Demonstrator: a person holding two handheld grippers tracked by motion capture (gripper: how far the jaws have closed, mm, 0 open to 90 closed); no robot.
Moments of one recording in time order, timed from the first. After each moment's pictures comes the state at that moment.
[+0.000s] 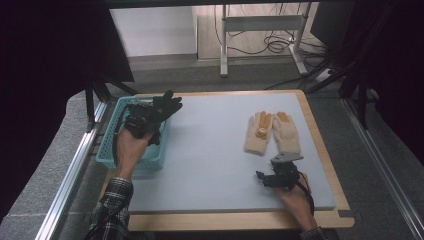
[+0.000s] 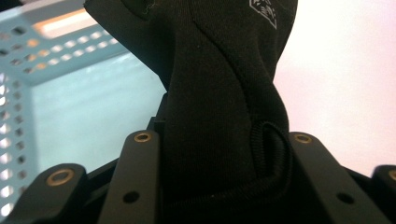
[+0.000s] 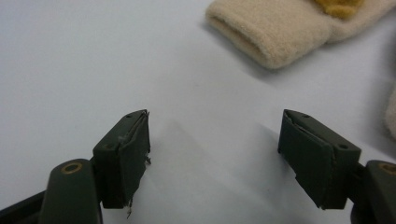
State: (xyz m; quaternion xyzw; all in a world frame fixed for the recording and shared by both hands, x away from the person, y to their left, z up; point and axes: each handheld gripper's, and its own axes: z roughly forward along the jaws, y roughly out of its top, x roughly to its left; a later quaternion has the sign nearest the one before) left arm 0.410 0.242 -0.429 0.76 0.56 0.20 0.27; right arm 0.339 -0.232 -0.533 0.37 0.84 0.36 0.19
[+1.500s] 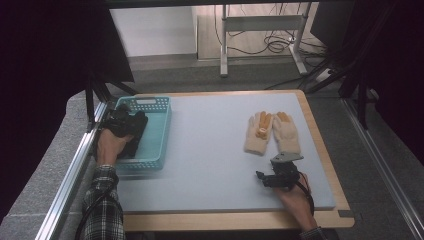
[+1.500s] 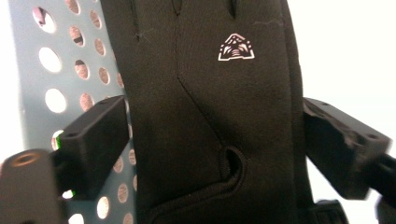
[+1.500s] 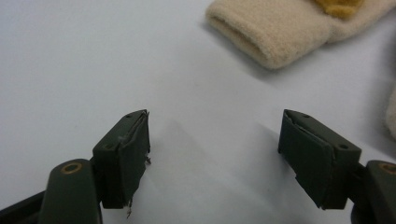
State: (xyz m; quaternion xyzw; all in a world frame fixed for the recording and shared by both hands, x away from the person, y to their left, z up) left arm 0.460 0.326 -0.495 0.74 0.65 0.14 0.12; right arm 0.339 -0.232 -0.533 0.37 0.84 0.36 0.19
